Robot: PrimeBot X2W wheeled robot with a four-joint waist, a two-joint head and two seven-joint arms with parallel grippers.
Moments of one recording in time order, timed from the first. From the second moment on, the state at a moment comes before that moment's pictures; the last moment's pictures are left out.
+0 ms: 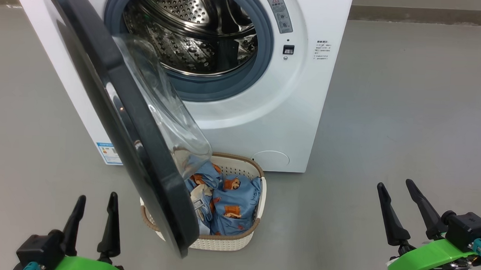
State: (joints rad) left arm -0.04 0.06 -0.03 0.17 -0.35 -0.13 -0.26; right arm -0.10 -0.22 0.06 0.22 0.36 0.13 -0.25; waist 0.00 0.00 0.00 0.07
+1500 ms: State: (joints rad) left arm -0.06 0.06 -0.31 -0.30 -0.33 -0.13 -0.25; right arm -0.10 -0.20 0.06 0.23 0.36 0.13 -0.25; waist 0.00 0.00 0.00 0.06
